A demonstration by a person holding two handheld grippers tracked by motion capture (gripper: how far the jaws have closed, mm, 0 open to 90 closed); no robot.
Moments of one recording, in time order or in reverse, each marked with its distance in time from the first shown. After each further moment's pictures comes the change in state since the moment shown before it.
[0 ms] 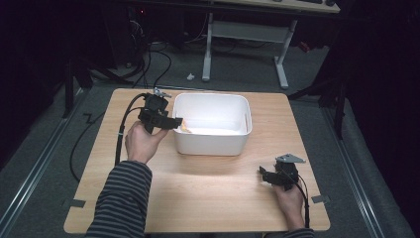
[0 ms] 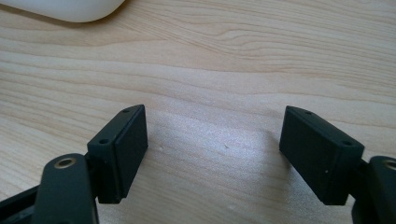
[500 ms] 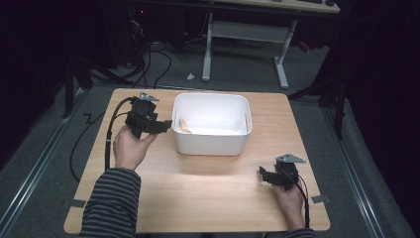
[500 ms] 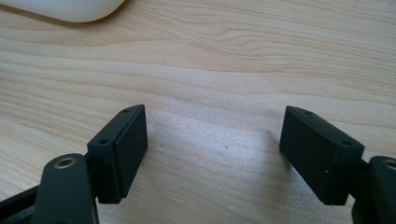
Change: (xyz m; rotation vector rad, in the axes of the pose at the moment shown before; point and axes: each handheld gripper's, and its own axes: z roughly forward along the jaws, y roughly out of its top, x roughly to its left) left arm 0.012 -0.019 -0.025 -0.032 0.023 -0.014; right arm 0.000 0.000 0.000 0.000 0.000 0.000
